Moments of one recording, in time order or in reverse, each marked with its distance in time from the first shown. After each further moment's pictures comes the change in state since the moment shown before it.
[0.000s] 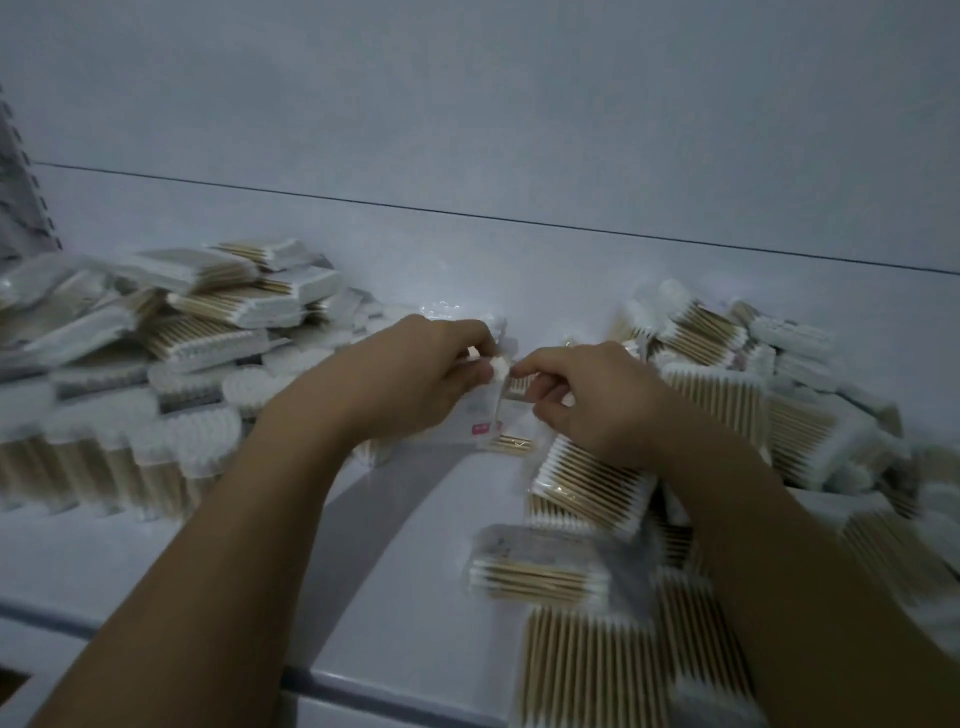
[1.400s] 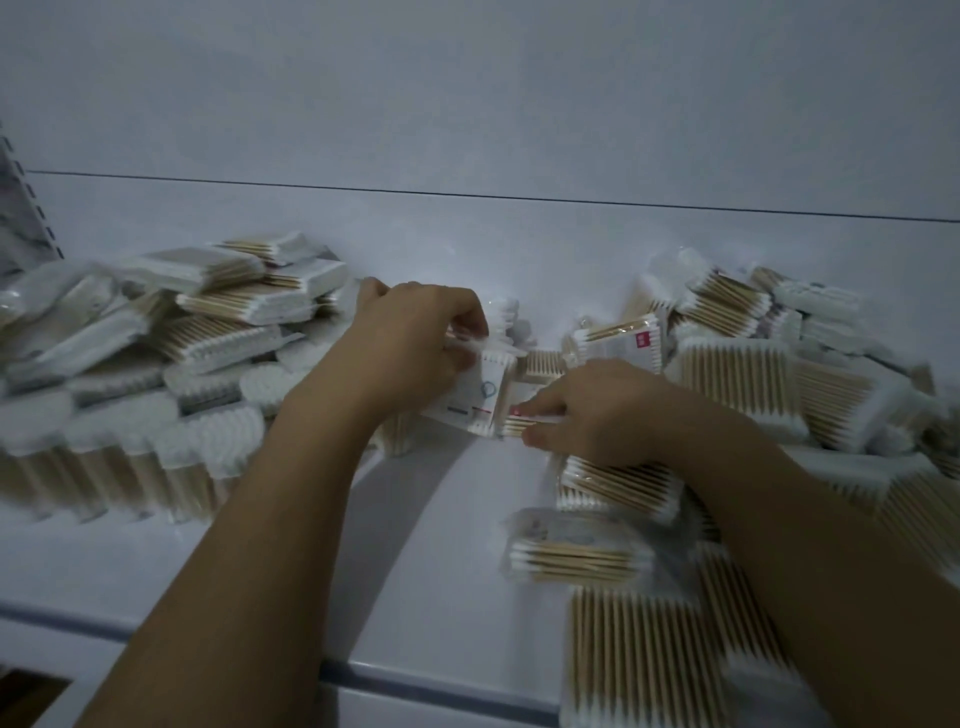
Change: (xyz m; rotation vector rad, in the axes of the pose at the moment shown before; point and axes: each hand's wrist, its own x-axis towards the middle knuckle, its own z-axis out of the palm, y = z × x) left_hand 0.008 -0.018 0.000 0.115 0.189 -0.027; right_hand 0.002 -0.018 0.010 -0.255 -0.338 0.137
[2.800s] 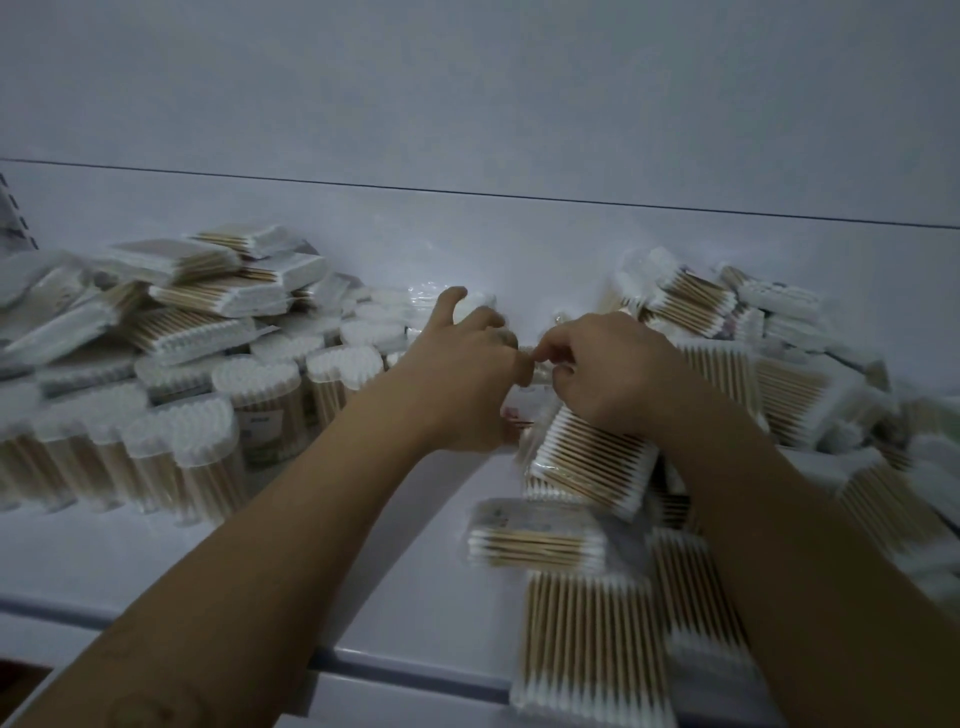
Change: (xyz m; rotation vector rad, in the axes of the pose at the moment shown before) left_hand 0.002 0.045 0.032 0.423 -0.217 0.320; right_hand -0.008 0.016 -0.009 0.063 0.333 0.113
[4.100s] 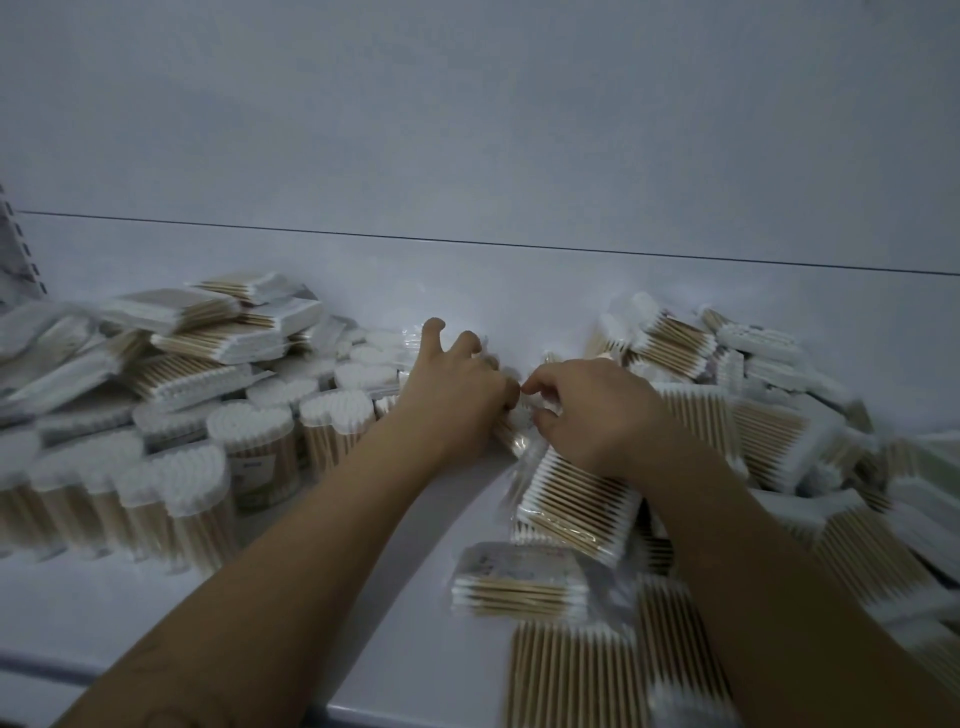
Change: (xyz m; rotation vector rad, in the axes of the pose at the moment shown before) left_hand 0.023 -0.002 0.006 0.114 0.052 -0.132; right_hand 0.002 0.007 0.003 0.036 0.030 0.006
